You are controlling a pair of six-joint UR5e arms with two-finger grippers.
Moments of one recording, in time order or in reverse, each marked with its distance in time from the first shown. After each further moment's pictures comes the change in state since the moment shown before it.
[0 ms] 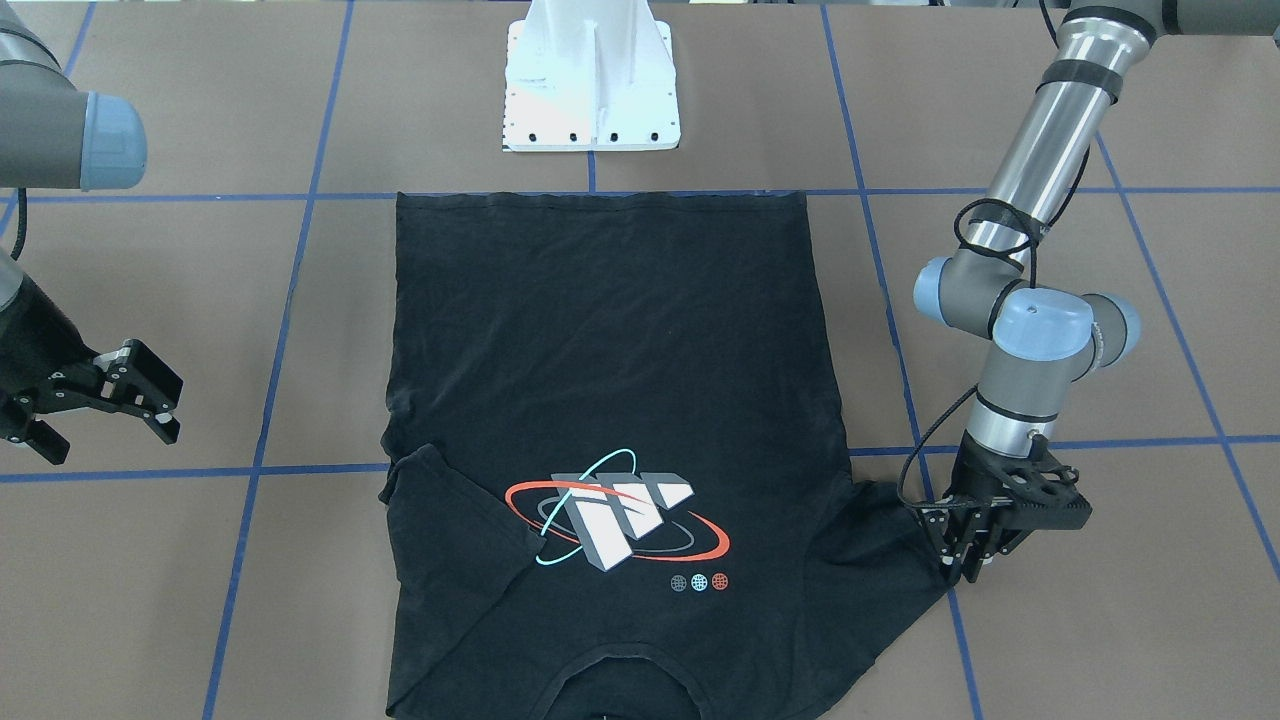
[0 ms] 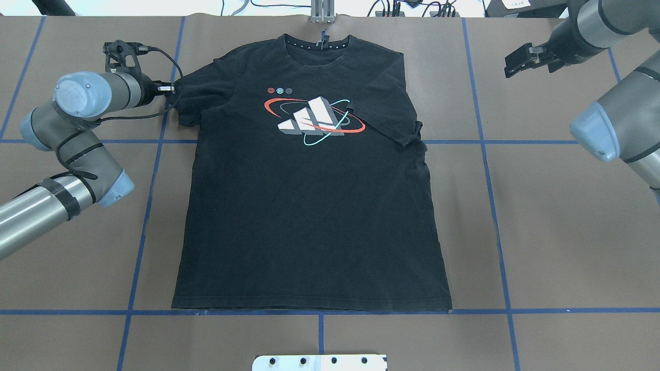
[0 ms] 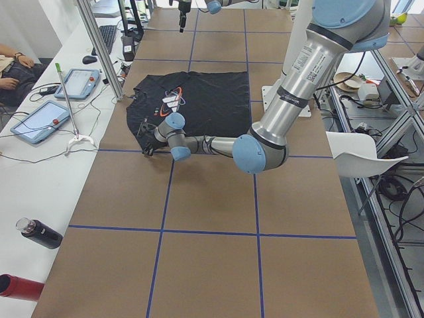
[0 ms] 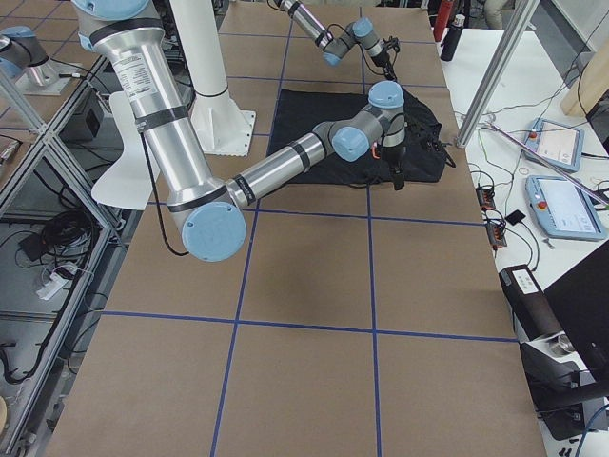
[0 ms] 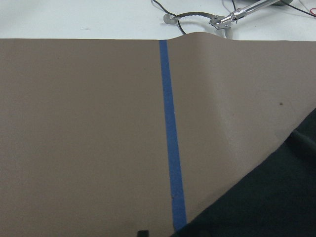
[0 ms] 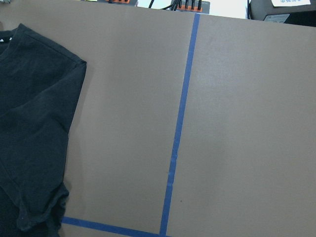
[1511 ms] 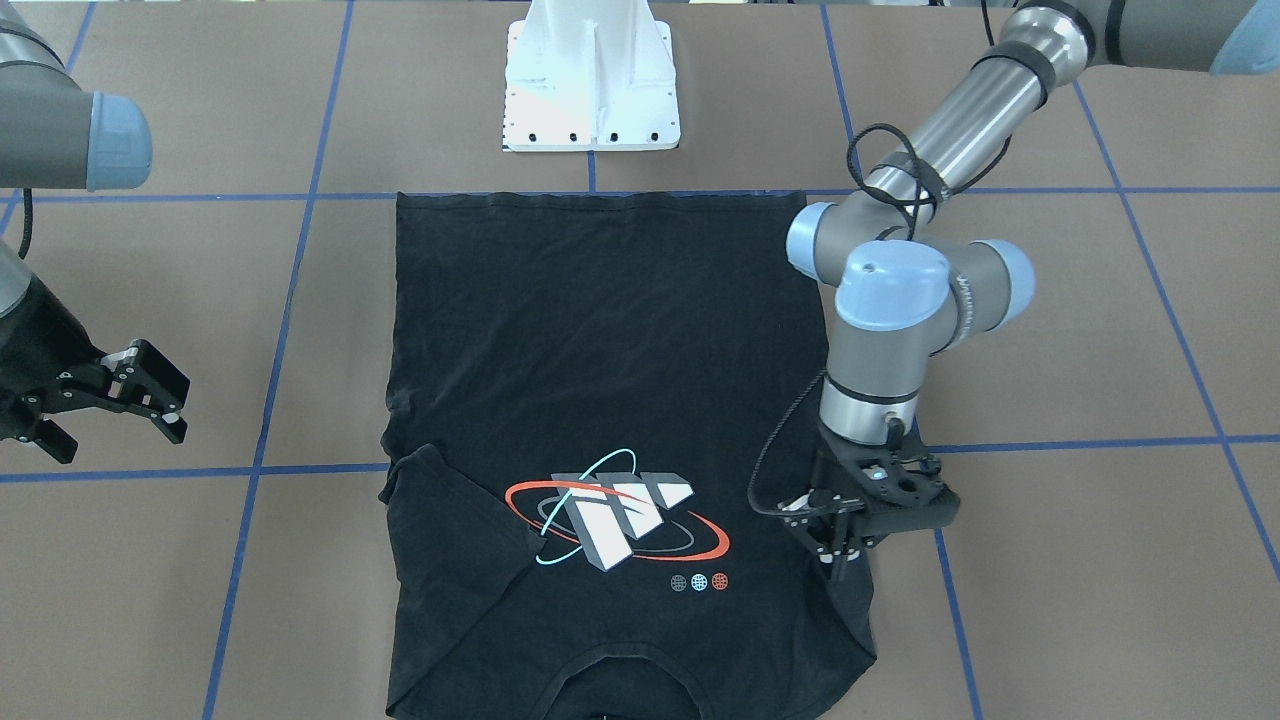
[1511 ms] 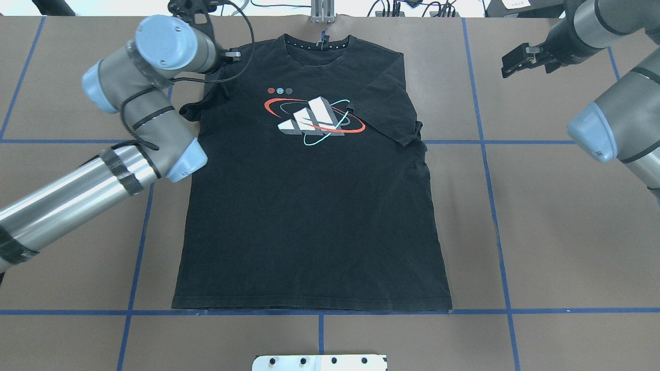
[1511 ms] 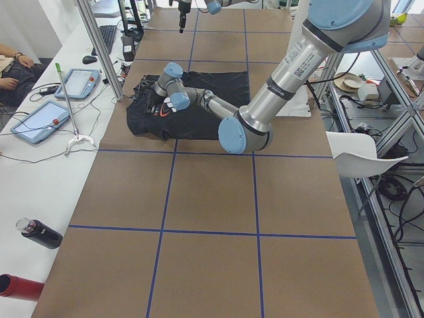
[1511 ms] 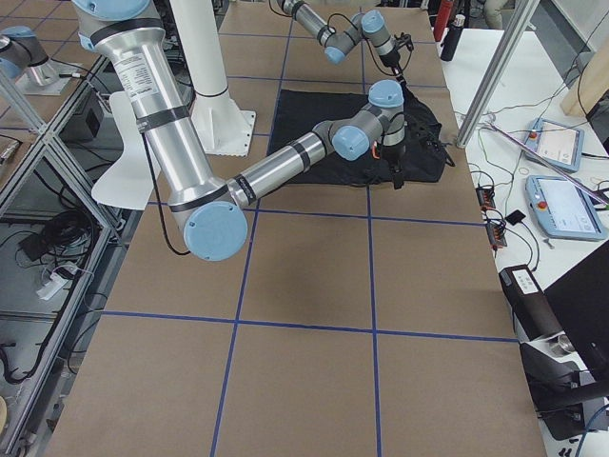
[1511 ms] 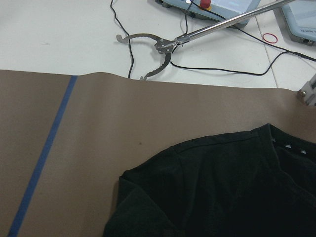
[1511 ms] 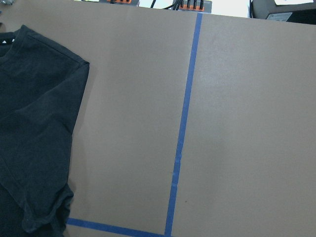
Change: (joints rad) left arm 0.057 -0.238 -0.189 0.522 0.026 -0.163; right arm -0.006 0.006 -0.001 0.000 0.000 0.015
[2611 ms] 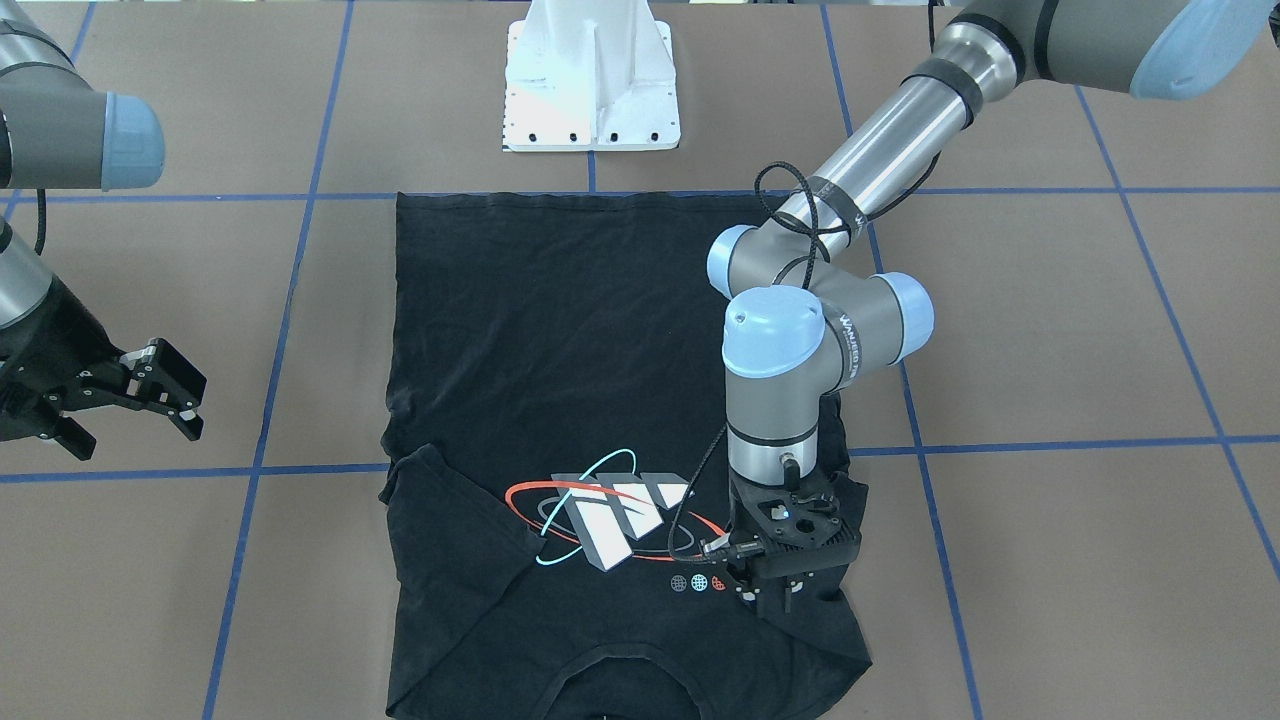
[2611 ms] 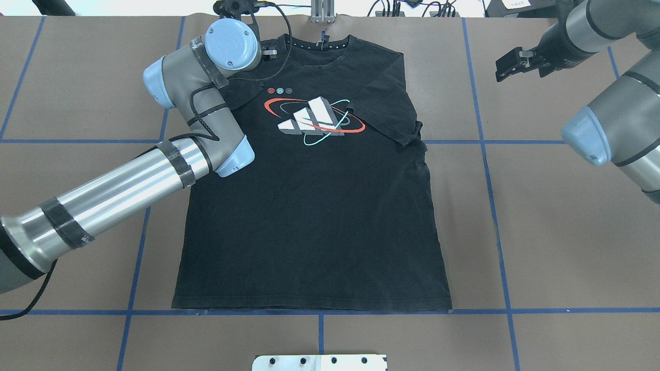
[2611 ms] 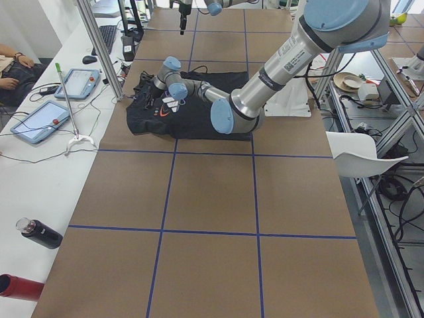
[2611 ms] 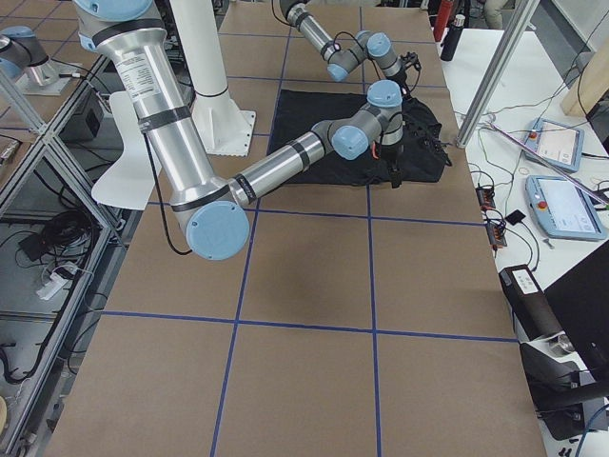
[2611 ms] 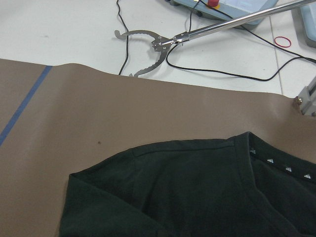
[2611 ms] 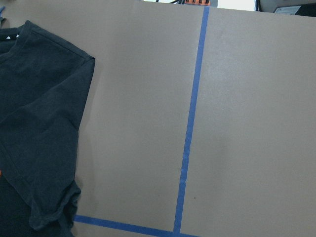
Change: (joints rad) left arm 0.036 -0.139 0.164 0.009 0.084 0.030; right arm -0.020 0.004 0.003 0.000 -0.002 0.027
